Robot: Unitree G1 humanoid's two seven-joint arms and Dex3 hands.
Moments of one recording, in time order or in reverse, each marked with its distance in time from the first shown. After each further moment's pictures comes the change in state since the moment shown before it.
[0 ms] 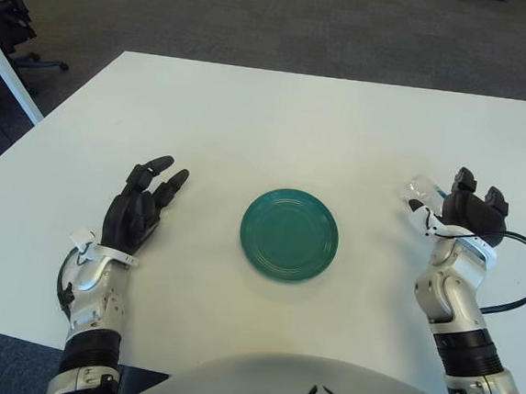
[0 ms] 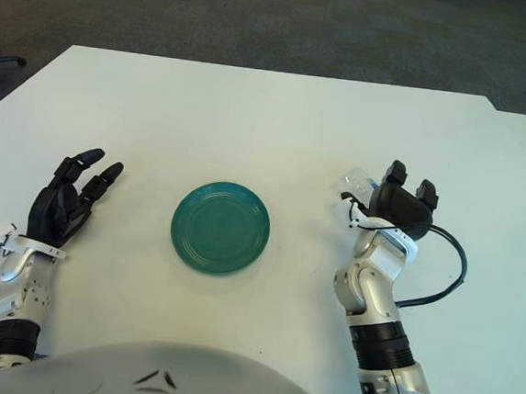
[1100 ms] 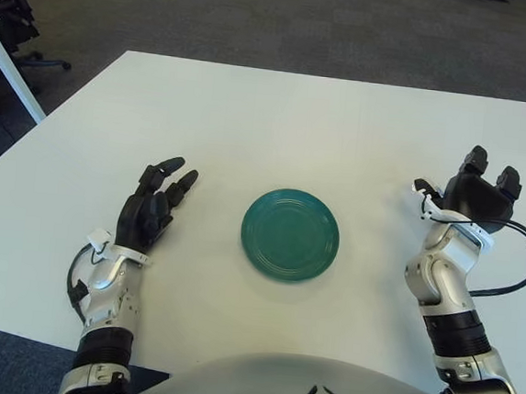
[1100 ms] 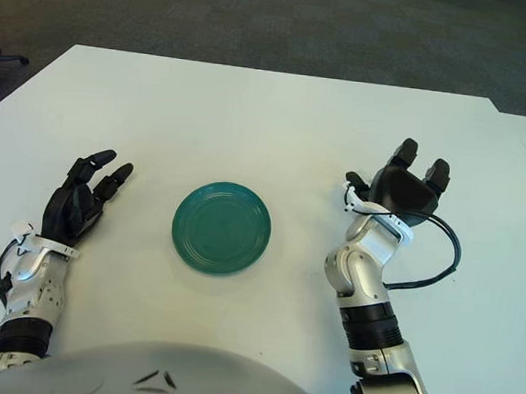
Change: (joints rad) left arm -0.026 -0.040 -0.058 0.053 0.045 -0.068 0.050; right arm -0.096 0.002 0.017 0.022 -0.094 0.086 -0.058
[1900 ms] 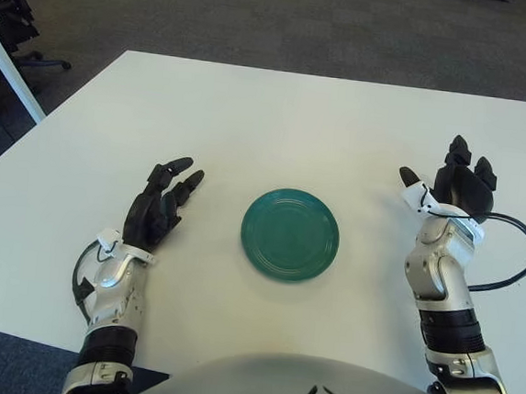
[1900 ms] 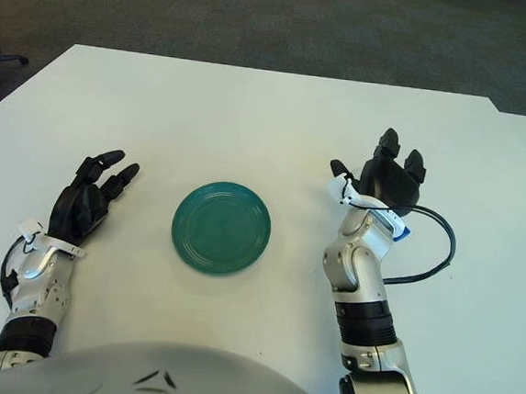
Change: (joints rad) left arm -0.005 -0.005 -0.040 0.006 0.041 -0.035 0.032; right arm -0.030 0.079 -0.062 -0.023 0.148 -0.107 -0.076
